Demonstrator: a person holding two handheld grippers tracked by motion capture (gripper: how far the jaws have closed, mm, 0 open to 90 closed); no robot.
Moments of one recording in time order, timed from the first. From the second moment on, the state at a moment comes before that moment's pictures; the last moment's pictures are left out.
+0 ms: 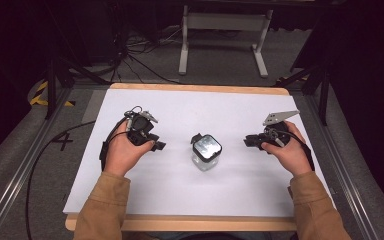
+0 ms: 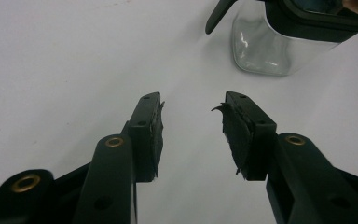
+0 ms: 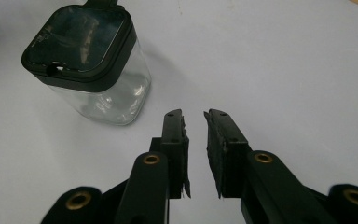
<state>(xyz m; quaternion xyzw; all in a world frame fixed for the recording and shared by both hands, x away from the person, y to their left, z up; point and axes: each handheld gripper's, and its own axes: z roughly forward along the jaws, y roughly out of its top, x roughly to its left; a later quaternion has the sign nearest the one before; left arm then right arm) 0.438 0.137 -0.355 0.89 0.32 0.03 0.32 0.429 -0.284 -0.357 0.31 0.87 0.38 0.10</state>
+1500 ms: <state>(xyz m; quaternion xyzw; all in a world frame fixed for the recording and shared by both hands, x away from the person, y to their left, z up) 0.431 0.121 -0.360 0.89 0.31 0.01 0.32 0.441 -0.225 -0.412 0.25 0.88 0.39 0.04</state>
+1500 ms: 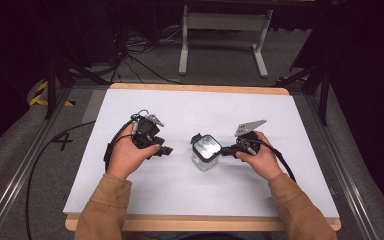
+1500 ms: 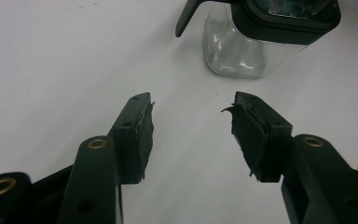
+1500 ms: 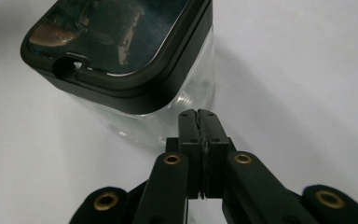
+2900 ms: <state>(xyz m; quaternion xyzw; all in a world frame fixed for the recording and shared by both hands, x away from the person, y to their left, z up) 0.441 0.094 -0.339 0.87 0.22 0.01 0.44 0.409 -0.235 -0.389 0.24 0.89 0.39 0.03</state>
